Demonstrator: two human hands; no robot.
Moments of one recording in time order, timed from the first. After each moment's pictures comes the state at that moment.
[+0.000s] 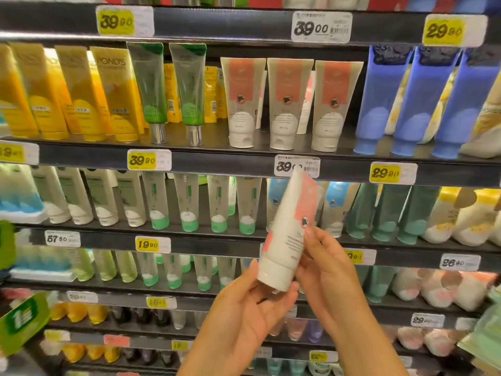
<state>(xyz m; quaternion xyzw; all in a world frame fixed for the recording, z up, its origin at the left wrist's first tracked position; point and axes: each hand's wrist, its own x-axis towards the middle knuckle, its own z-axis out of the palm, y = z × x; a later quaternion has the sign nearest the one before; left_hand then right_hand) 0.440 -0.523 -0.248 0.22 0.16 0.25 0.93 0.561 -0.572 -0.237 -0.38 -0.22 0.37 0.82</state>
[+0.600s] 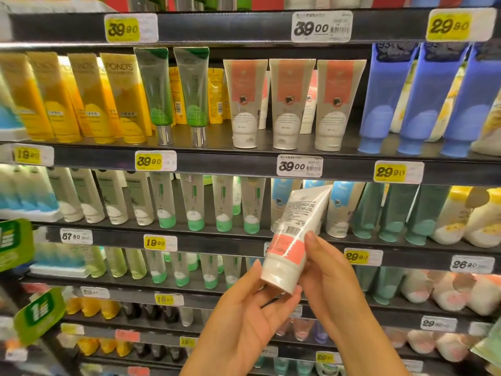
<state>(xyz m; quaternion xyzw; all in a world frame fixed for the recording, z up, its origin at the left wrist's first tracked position) 0.439 -0.533 -0.245 0.22 0.17 0.25 0.93 0.563 -0.580 -0.242 -0.40 -0.28 0.41 0.77</state>
